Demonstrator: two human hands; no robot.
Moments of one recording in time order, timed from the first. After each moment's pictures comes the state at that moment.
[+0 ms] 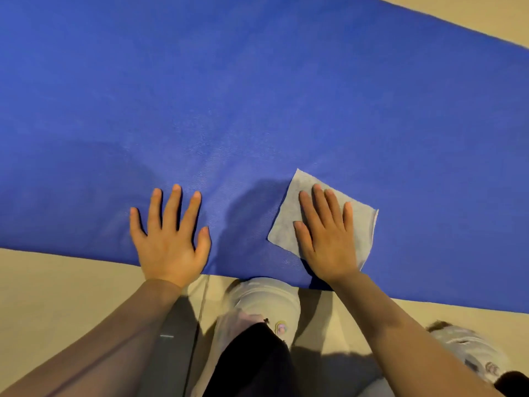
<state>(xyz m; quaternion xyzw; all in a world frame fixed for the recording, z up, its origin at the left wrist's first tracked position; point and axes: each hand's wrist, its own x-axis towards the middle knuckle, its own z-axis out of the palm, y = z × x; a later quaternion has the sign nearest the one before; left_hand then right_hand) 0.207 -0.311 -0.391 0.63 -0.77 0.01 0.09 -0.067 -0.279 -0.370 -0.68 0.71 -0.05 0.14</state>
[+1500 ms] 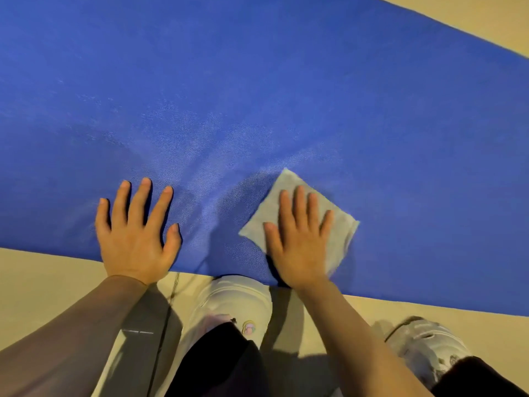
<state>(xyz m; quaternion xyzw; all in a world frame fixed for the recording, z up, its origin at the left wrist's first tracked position) 0.211 -0.313 -0.399 0.63 -0.77 0.04 0.11 -0.047 -0.270 -0.372 -0.63 0.76 -0.04 0.12</state>
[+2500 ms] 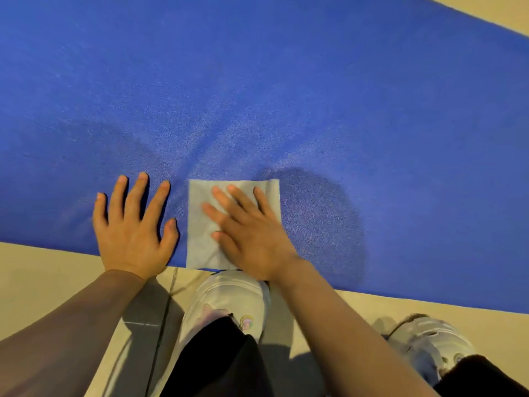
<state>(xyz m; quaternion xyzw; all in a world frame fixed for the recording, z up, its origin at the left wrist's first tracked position) 0.209 -0.312 -0.395 0.63 -0.77 0.02 0.11 -0.012 -0.295 -0.368 -0.83 0.53 -0.08 0.16</state>
